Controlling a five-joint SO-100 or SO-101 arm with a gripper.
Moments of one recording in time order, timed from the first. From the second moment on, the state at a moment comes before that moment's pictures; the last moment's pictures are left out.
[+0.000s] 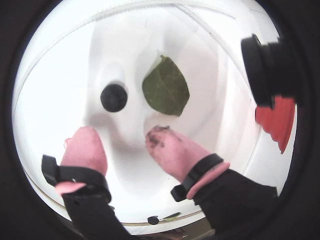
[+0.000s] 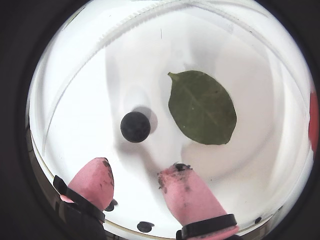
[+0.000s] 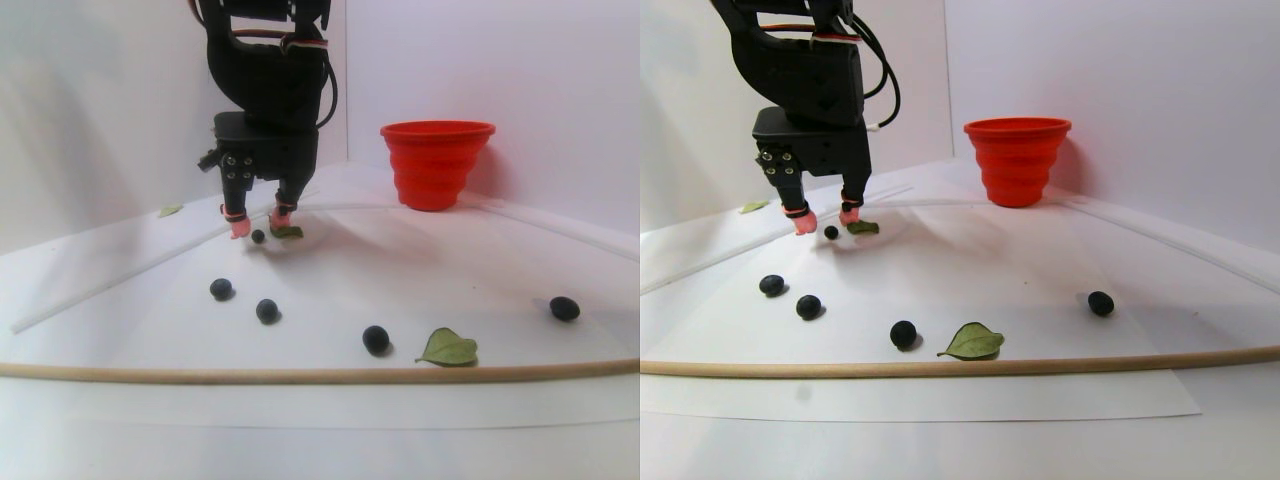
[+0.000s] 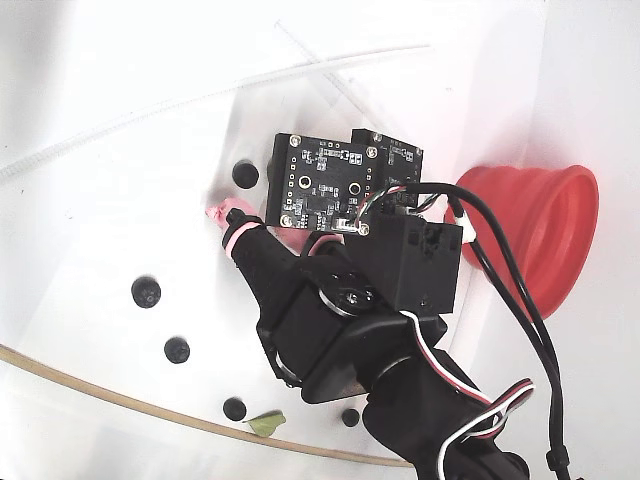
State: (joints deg) arm -5.6 84.1 127.1 -15.7 -109.0
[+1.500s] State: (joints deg) arm -6.9 73.8 118.8 -21.6 -107.6
